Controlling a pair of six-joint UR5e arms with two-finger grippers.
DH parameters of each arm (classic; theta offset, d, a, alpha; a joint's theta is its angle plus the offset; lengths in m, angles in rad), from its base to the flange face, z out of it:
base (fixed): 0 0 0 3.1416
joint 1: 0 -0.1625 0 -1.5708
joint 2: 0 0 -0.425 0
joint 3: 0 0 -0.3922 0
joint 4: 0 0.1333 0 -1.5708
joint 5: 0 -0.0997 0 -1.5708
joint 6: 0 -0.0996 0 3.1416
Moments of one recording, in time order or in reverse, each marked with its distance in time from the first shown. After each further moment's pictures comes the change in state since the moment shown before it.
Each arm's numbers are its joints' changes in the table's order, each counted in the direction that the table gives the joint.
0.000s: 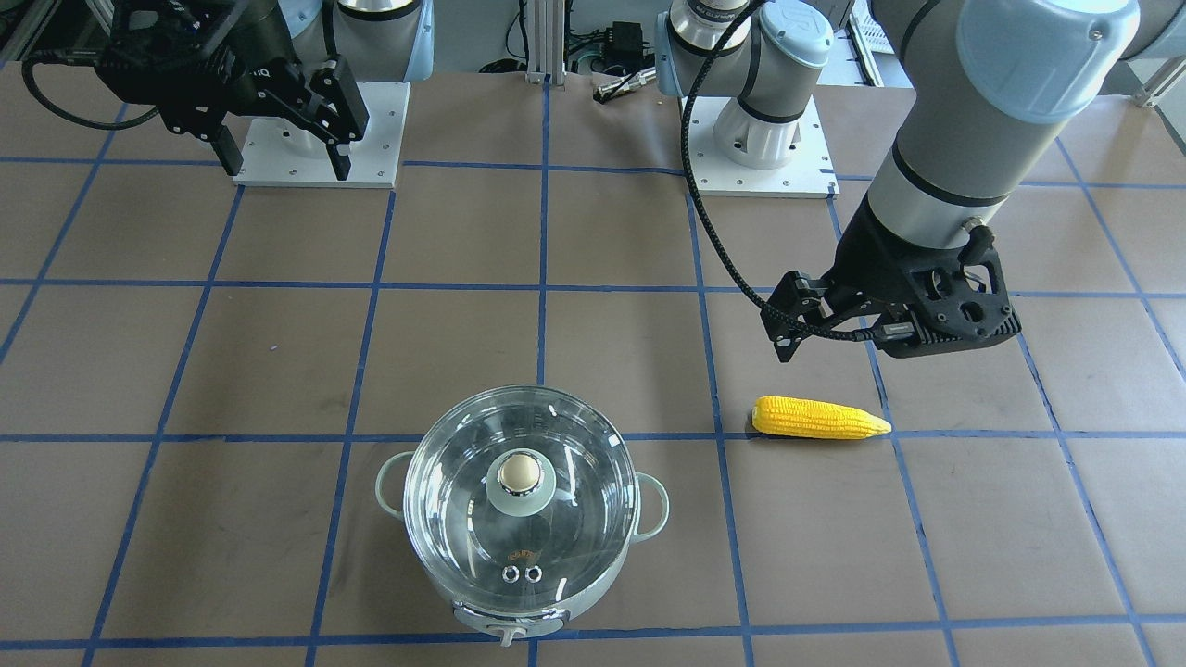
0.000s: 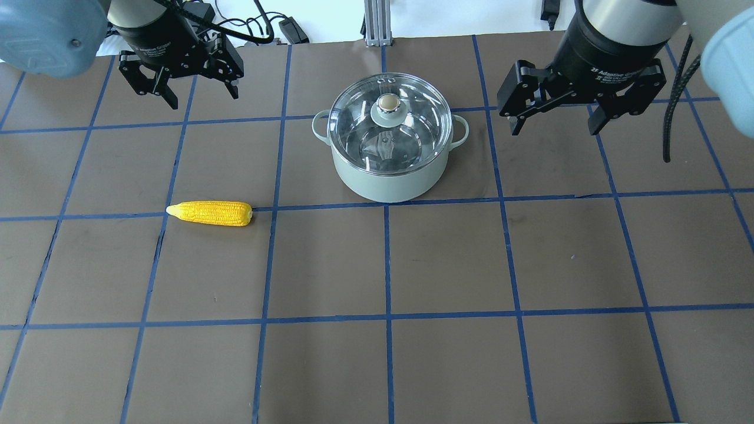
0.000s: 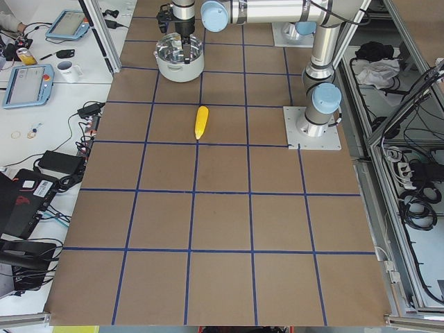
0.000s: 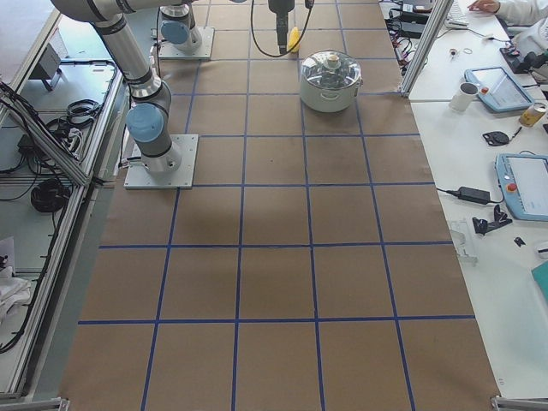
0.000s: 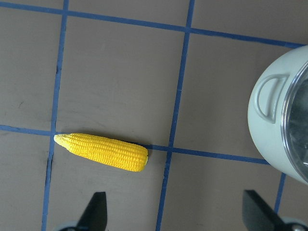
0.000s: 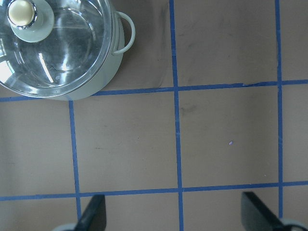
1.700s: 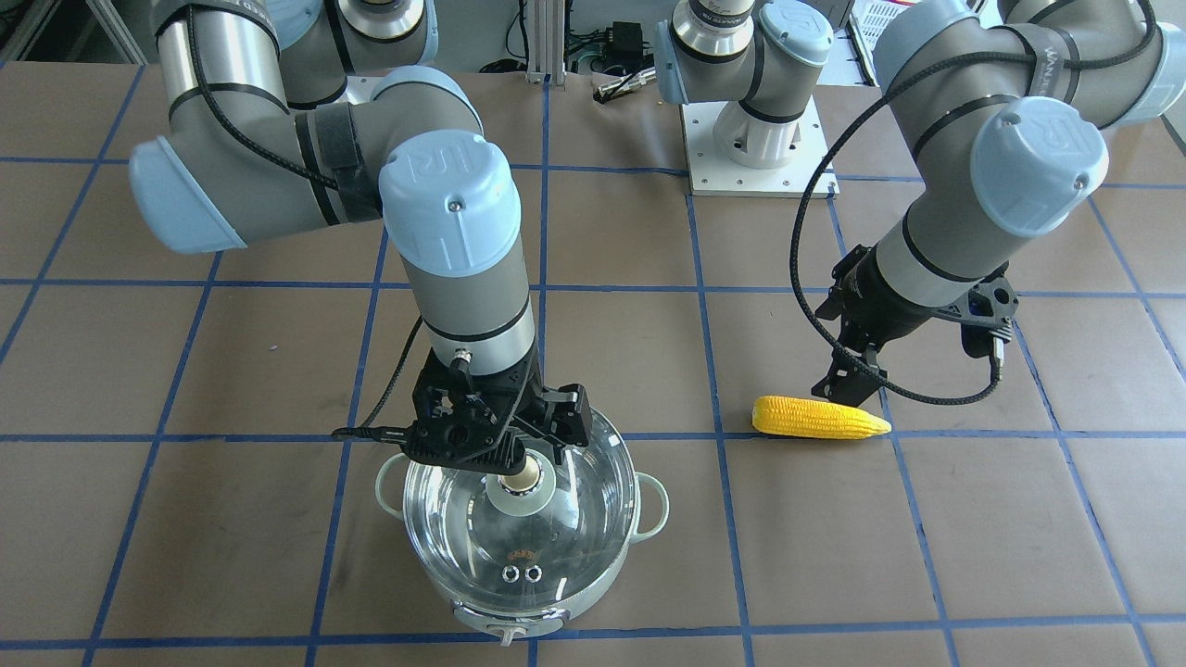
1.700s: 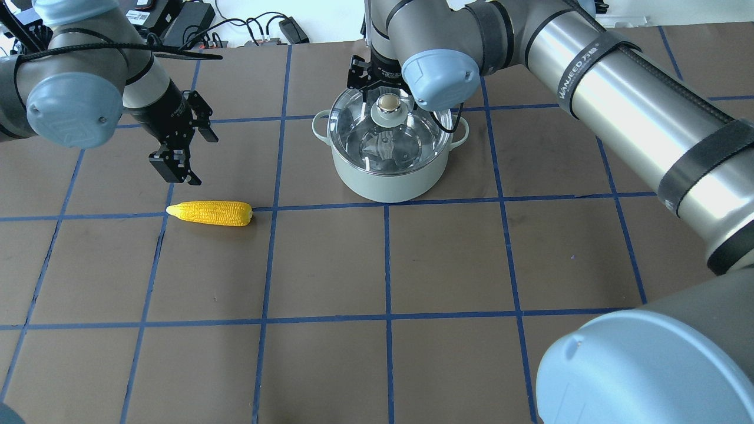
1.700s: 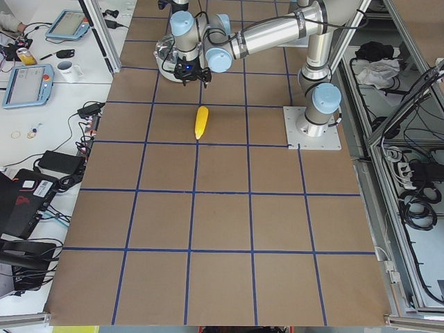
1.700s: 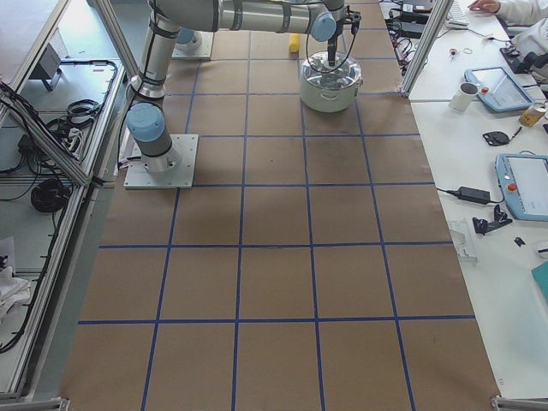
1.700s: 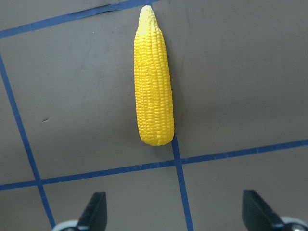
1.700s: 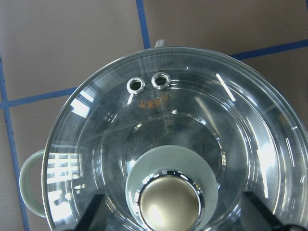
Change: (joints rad) left arm -0.123 -0.033 -0.247 0.141 0.057 1.146; right arm -0.243 0.605 -0.241 -0.479 -0.012 -0.378
